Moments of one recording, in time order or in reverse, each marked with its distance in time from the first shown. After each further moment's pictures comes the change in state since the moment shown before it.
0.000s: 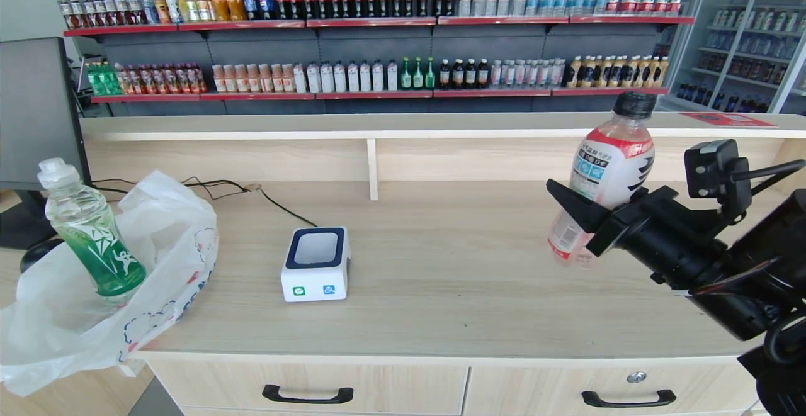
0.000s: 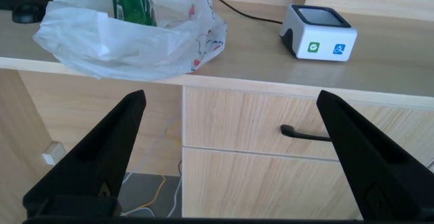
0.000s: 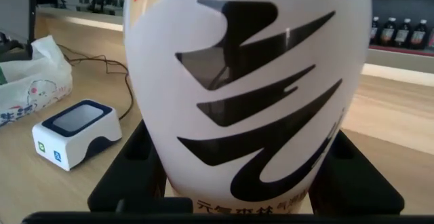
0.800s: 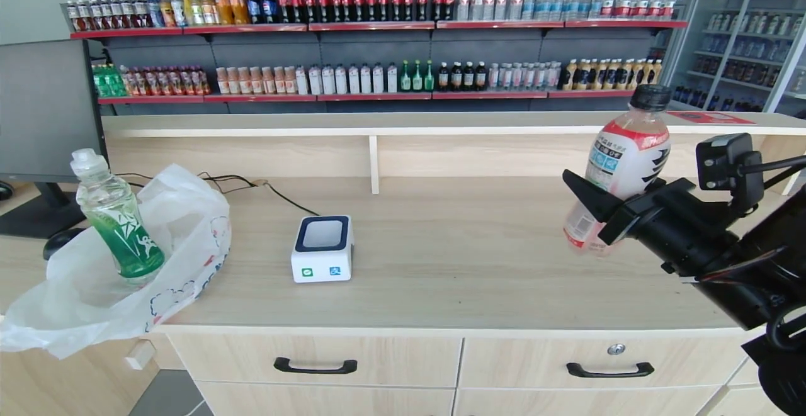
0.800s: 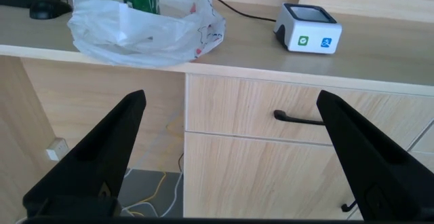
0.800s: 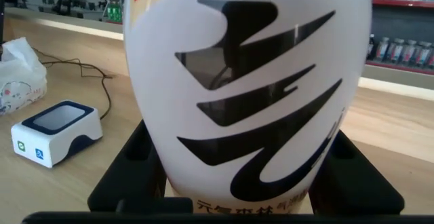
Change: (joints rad) left arm 0.000 0.000 0.000 0.000 0.000 -0.002; right arm -0.070 0.008 -0.018 -0.003 -0.011 -0.034
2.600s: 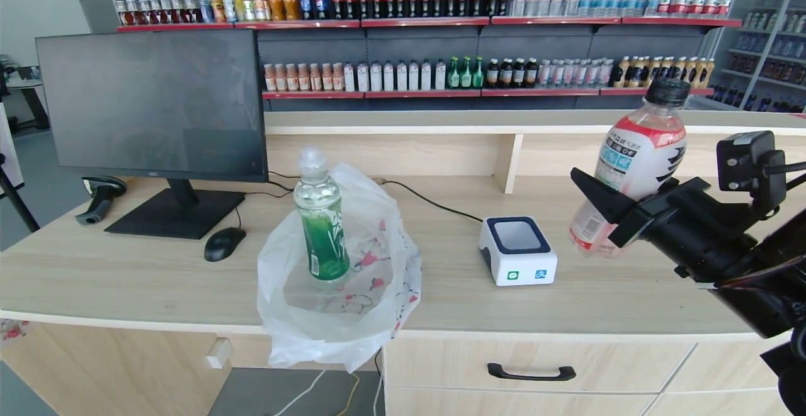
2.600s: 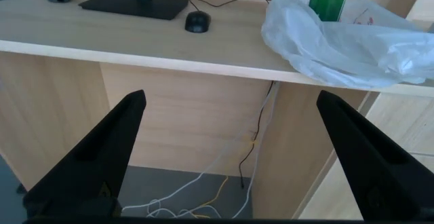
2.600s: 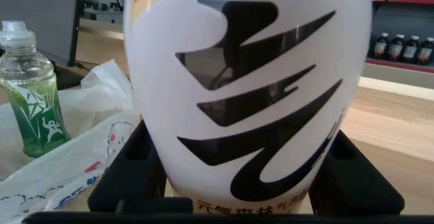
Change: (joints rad) left arm 0.000 0.000 0.000 0.000 0.000 -0.002; right arm 0.019 -0.055 0.032 0.001 -0.001 0.000
